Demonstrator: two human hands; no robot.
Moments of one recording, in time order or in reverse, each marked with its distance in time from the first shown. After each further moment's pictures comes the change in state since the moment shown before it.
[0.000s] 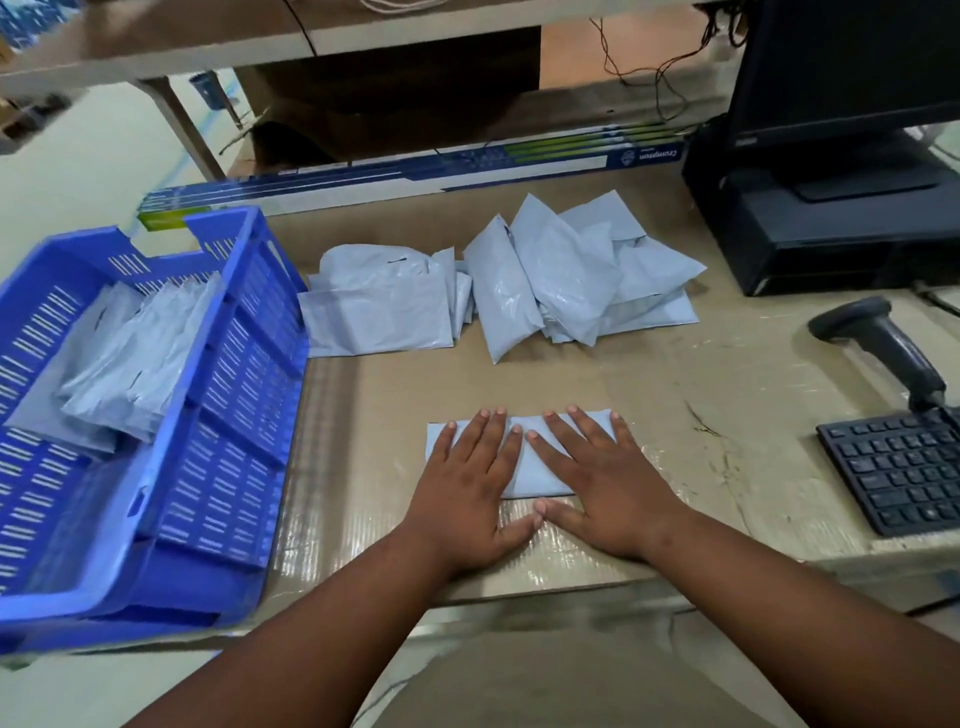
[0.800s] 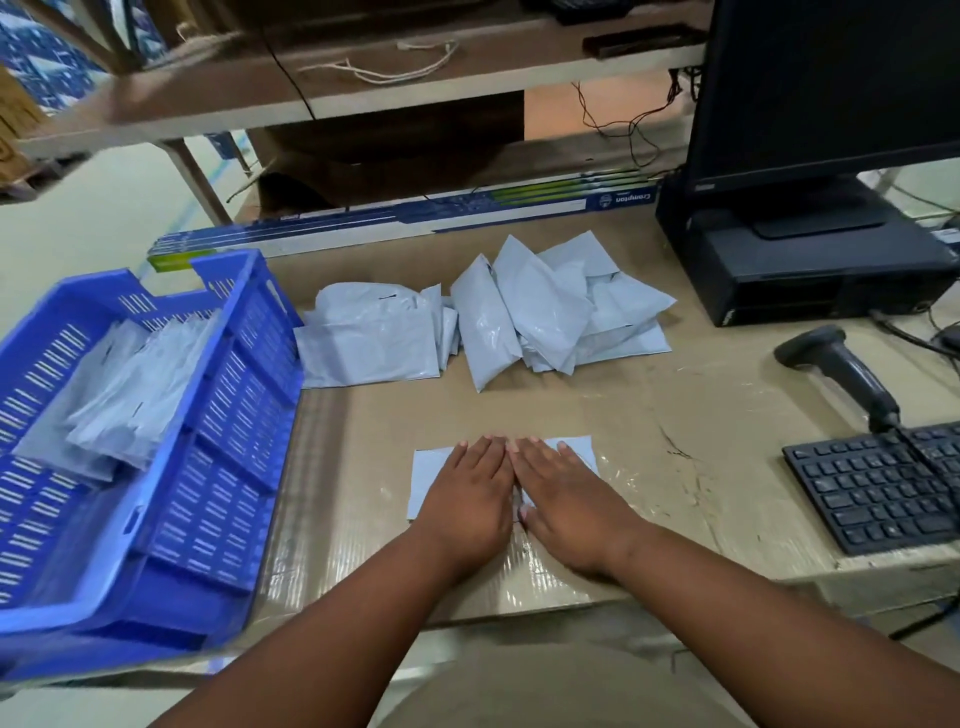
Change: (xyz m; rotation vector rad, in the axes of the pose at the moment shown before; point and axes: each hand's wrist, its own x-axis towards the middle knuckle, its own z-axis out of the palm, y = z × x) left_hand 0.032 0.018 -0.008 -0.033 -0.039 0.020; right_hand 0.012 -0.010 -0.007 0.062 -0.006 -0.049
